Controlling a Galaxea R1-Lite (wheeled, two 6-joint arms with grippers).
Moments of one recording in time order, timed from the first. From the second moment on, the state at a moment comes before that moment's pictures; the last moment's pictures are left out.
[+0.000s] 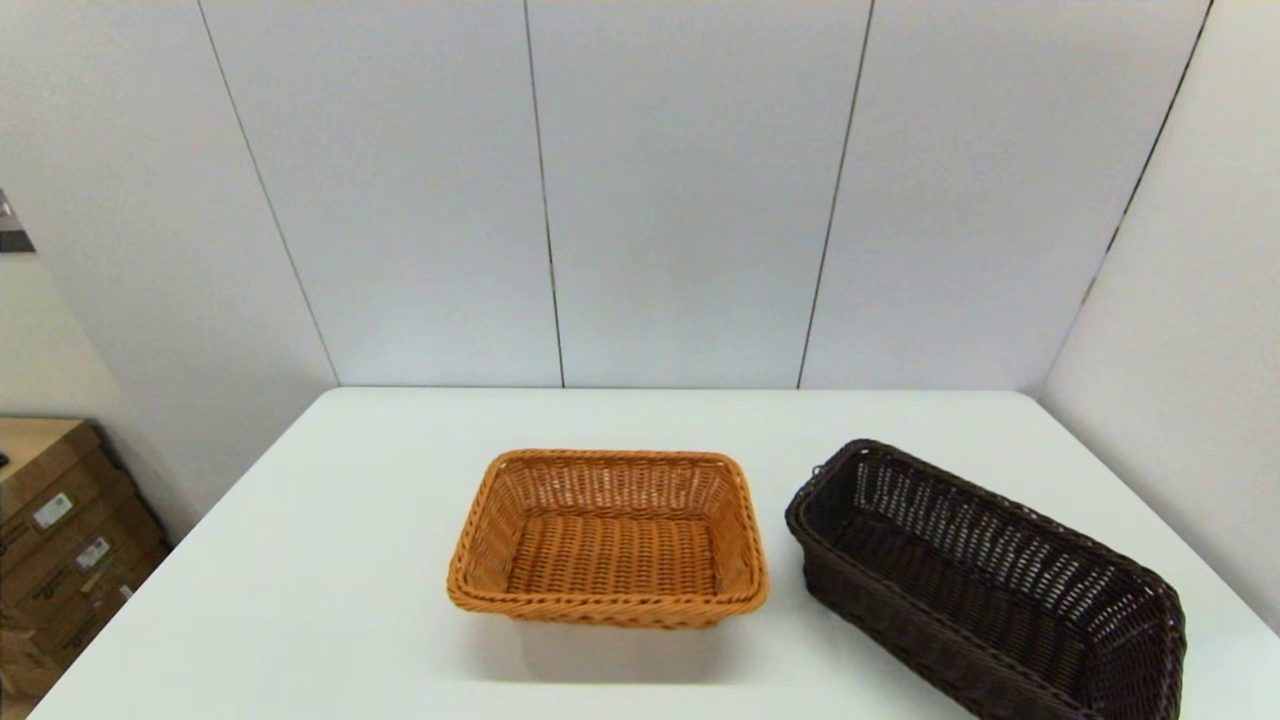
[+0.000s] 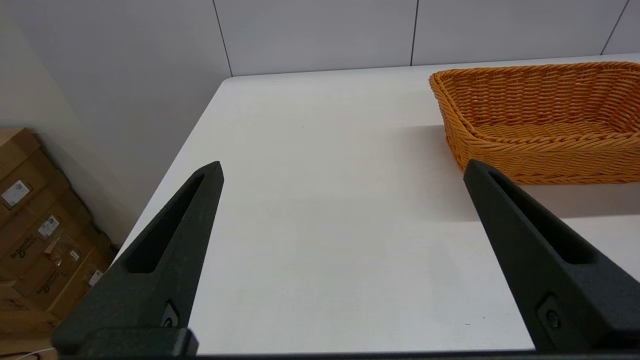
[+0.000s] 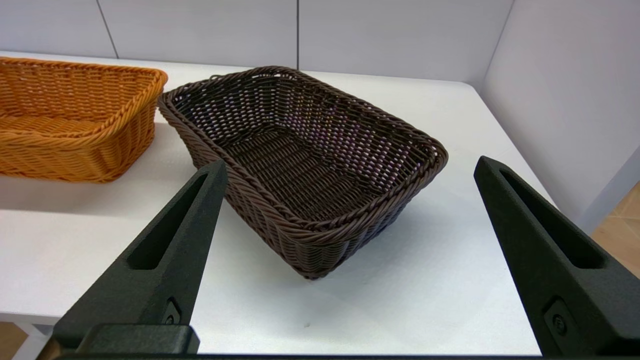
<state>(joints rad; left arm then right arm) 0.00 0.00 0.00 0.01 0.00 0.03 -0.01 0.00 0.00 0.01 0.03 -0.05</state>
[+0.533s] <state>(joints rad) 0.00 0.00 0.00 0.01 0.00 0.03 -0.01 0.00 0.00 0.00 0.03 -0.05</state>
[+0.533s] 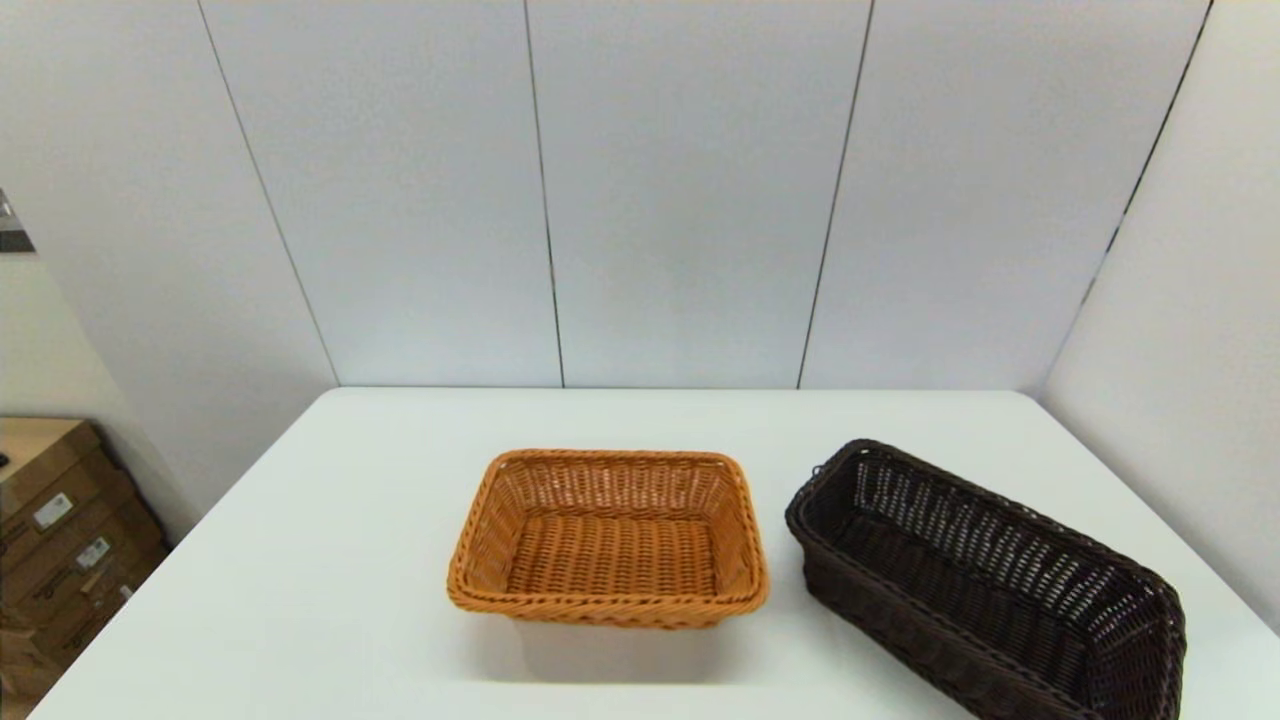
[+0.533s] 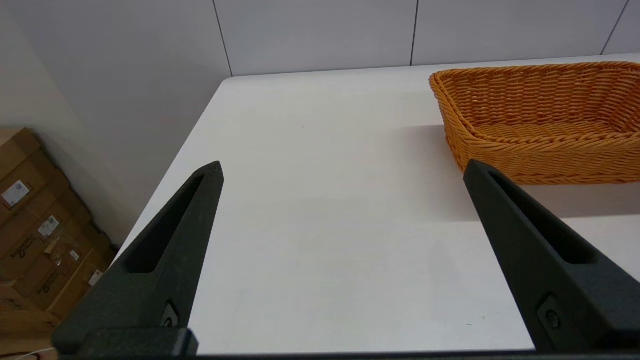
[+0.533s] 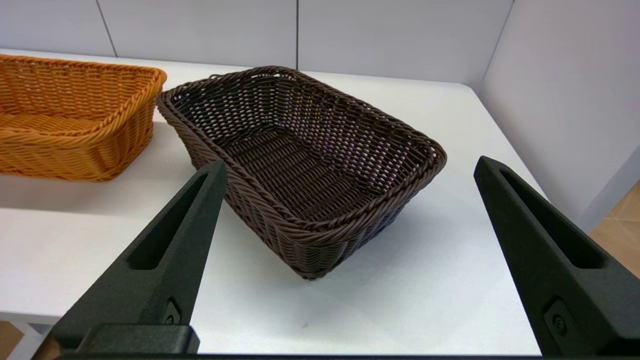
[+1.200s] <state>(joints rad) 0.00 0.00 0.00 0.01 0.00 0.03 -0.01 0.23 -0.19 0.06 0.05 -0.05</state>
